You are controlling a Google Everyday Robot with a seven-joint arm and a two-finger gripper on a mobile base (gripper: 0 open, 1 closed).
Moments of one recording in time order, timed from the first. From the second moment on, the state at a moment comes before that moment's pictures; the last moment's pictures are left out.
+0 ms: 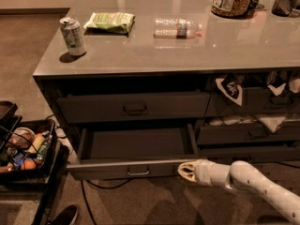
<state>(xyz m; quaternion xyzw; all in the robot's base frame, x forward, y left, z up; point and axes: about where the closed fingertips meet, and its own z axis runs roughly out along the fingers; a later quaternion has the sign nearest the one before) 0.536 -0.157 0.407 -0.68 0.55 0.06 0.48</state>
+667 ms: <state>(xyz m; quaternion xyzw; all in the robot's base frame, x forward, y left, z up) 0.587 -0.148 0.421 -0.68 0.53 0.03 0.50</state>
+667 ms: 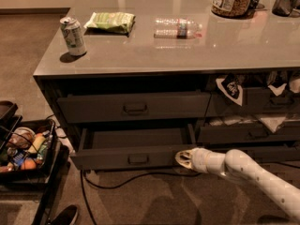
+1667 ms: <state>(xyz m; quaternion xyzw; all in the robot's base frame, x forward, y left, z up) 0.611 -0.143 0.419 -0.70 0.51 0.02 0.50</state>
